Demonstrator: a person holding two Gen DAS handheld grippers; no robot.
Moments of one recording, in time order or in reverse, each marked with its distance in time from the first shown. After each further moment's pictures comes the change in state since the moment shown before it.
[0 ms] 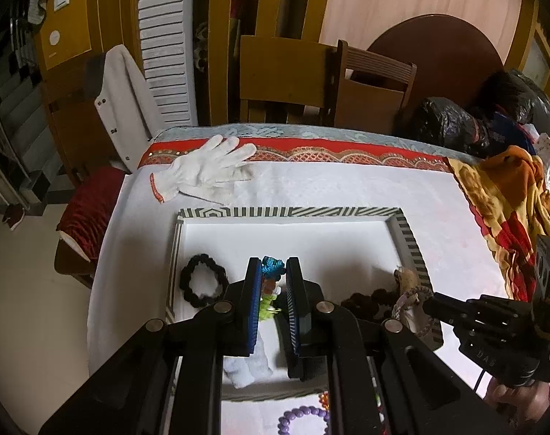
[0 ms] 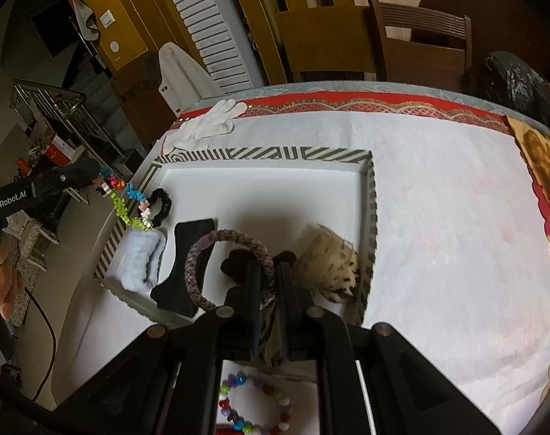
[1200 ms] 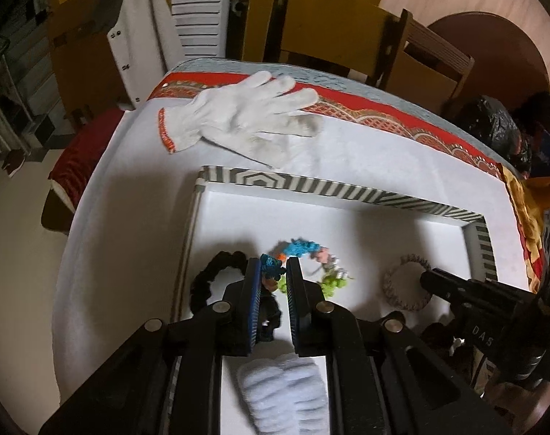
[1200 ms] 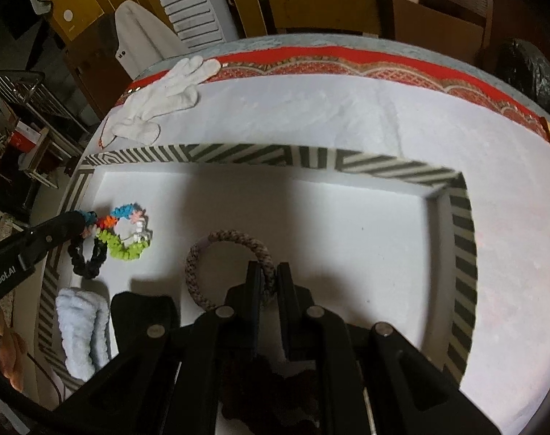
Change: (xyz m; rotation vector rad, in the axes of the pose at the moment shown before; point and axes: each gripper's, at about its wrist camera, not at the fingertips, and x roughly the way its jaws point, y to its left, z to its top) left arm 0.112 0.065 -0.004 -0.155 0.143 0.031; right arm 0.138 0.017 0.058 0.032 0.173 -0.114
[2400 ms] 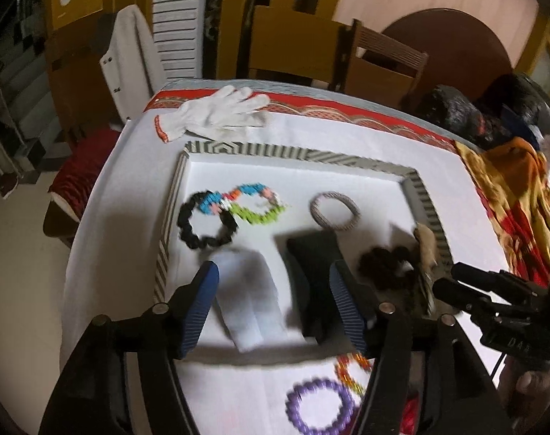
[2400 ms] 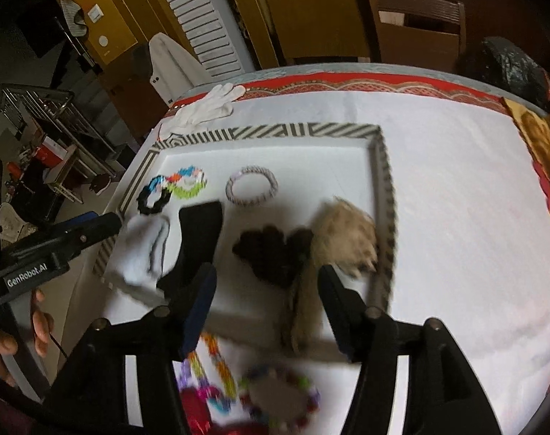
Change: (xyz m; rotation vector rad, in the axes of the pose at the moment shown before) left arm -0.087 -0.034 -0.077 0.101 -0.071 -0.061; right arm -0.117 -0.016 -0.104 0.014 -0.129 0.089
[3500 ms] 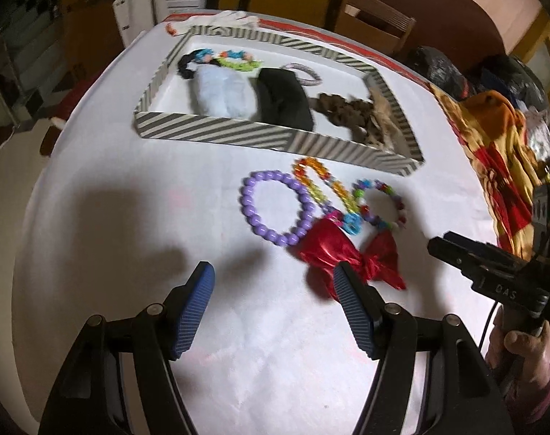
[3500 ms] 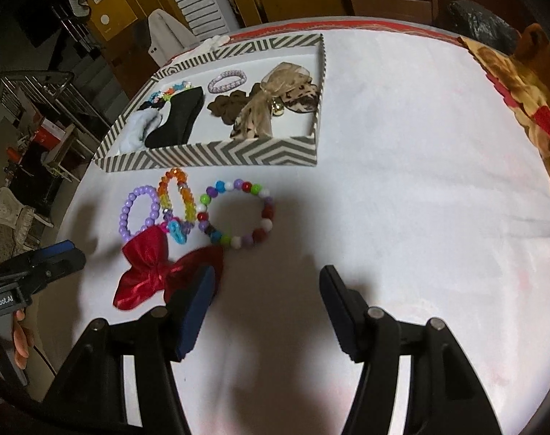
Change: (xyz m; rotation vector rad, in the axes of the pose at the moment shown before) left arm -0.044 -0.026 -0.157 -0.089 0.135 -0.038; right arm -0.039 -0.035 -0.136 0.009 0.074 -0.012
